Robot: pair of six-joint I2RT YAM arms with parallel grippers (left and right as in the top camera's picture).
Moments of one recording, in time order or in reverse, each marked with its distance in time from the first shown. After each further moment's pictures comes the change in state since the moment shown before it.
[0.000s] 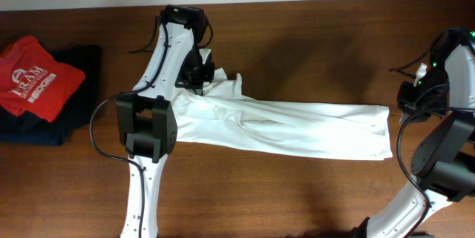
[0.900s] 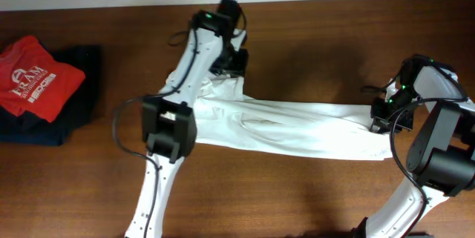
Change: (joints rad) left arm -0.128 0.080 0.127 0.332 0.038 -0.007; right arm 0.054 0.024 -0.344 0.421 -0.084 -0.053
